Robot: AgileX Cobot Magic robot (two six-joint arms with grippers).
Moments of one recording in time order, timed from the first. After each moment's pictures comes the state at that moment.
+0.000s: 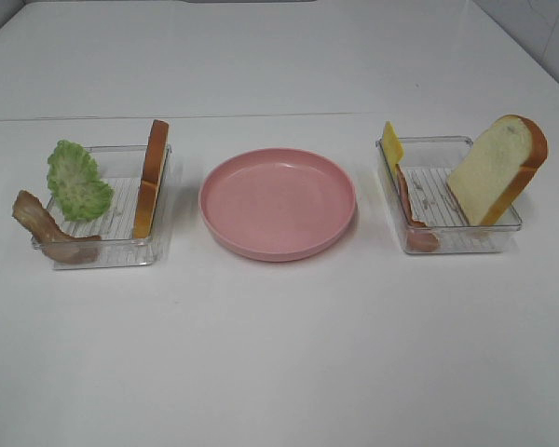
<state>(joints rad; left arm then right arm) 0.02 0.00 -0.50 -0.06 1.05 0.06 0.00 -0.01 -0.51 0.05 1.07 -0.09</state>
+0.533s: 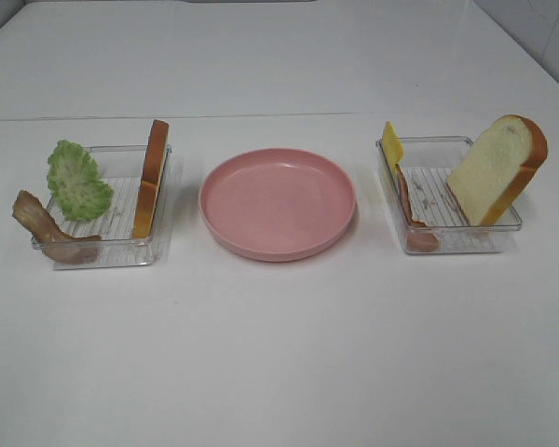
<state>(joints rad) 0.02 0.00 -0.50 -0.06 1.05 0.06 0.00 -0.01 -0.51 0.05 1.07 -0.09</state>
